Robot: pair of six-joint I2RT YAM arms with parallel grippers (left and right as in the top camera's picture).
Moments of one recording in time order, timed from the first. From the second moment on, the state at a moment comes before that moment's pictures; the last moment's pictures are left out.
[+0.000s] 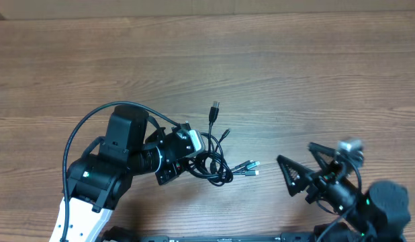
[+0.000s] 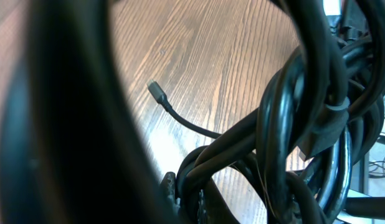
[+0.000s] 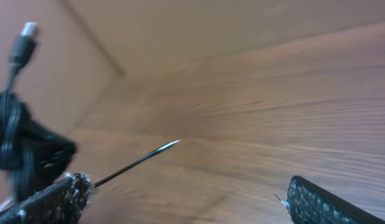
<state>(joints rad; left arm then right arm) -0.36 1.00 1.03 -0.93 0.60 0.64 0.13 0.32 0.65 -0.64 -0.51 0.34</state>
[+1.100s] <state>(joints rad) -0.67 1.13 1.03 -0.67 0.47 0.52 0.13 0.60 0.70 -0.34 -1.20 0.54</state>
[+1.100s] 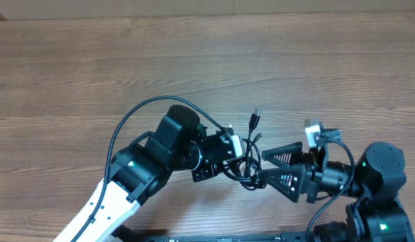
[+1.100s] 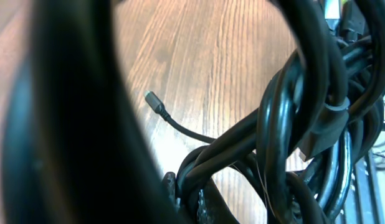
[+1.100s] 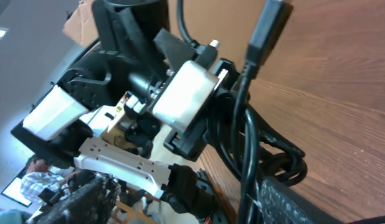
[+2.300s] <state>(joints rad) -0.75 1.20 1.03 -0.44 0.36 0.35 0.13 0.71 0.70 -0.41 -1.28 0.43</state>
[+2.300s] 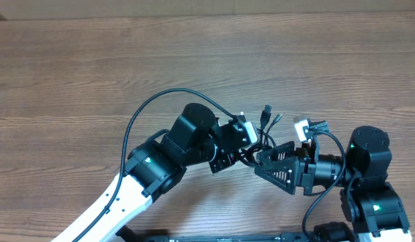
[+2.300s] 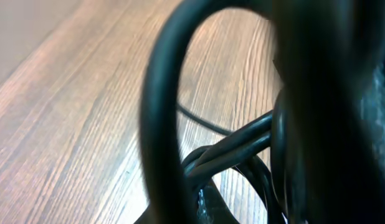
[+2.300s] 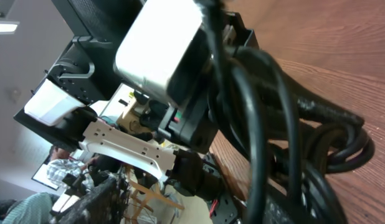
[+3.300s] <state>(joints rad) -0.75 1.16 1.03 -0.52 0.19 0.28 0.13 0.72 0.70 0.26 -1.40 0.92</state>
